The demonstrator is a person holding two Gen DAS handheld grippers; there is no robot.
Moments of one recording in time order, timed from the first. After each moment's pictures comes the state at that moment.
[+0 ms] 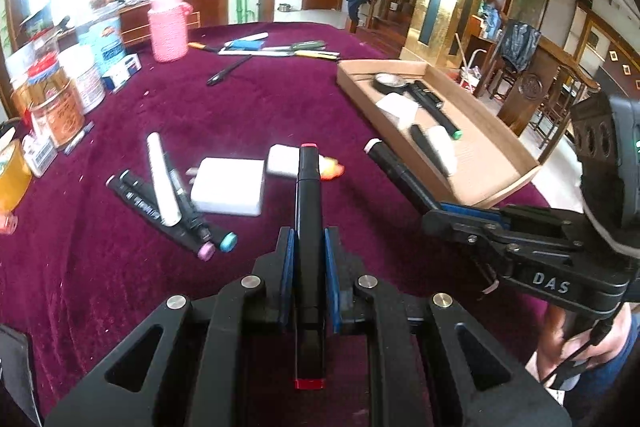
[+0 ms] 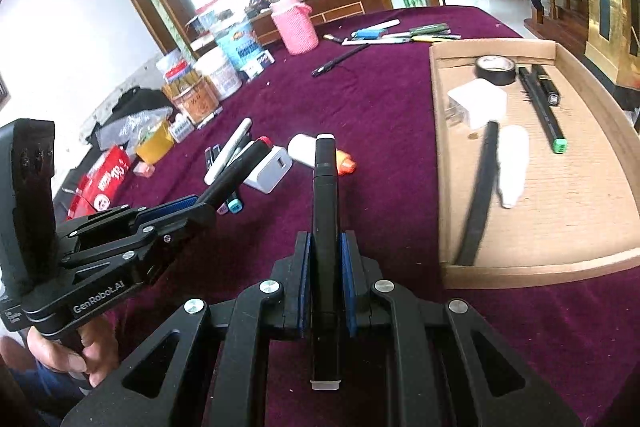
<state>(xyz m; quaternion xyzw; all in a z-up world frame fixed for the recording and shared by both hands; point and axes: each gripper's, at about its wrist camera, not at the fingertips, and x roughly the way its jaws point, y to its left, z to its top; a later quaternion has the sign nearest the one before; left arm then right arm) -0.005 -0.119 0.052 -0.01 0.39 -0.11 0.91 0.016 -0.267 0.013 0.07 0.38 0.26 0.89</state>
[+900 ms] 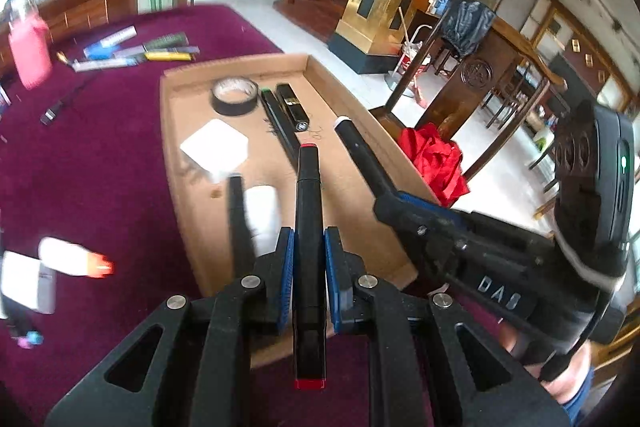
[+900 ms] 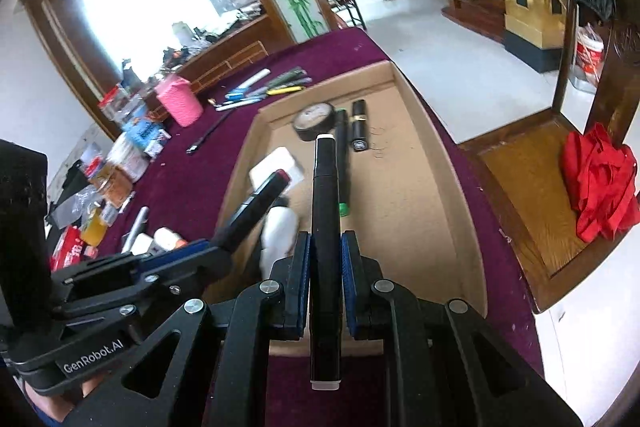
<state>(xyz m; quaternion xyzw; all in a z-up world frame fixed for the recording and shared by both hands) 0.099 -0.290 0.062 -0.05 0.45 -0.21 0.87 0.076 -0.430 0.043 0.14 0.38 0.13 0.90</state>
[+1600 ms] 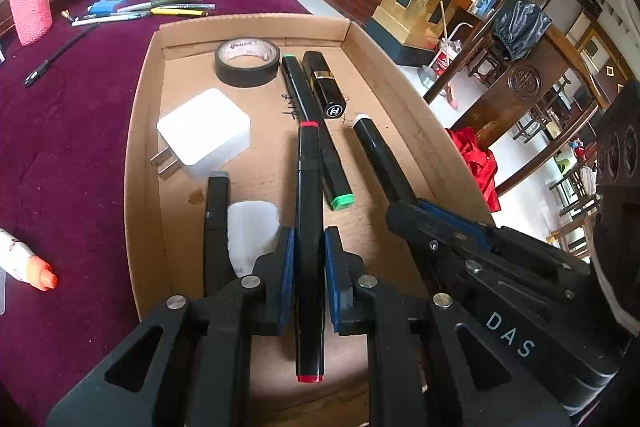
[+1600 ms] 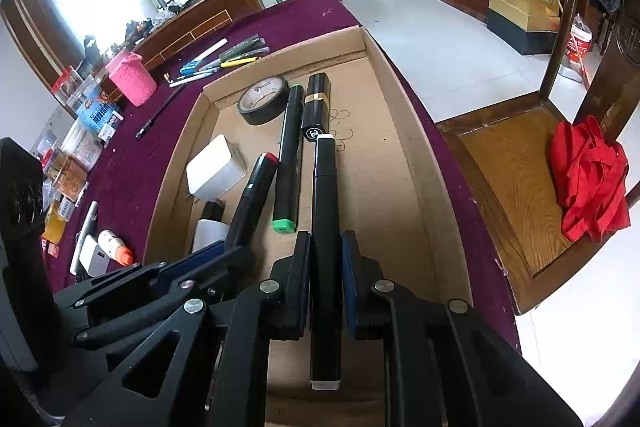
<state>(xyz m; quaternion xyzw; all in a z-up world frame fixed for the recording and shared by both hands) 0.136 -0.313 0.015 -0.07 0.49 -0.15 0.86 0.121 -0.436 0.018 0.11 0.44 0.10 0.89</state>
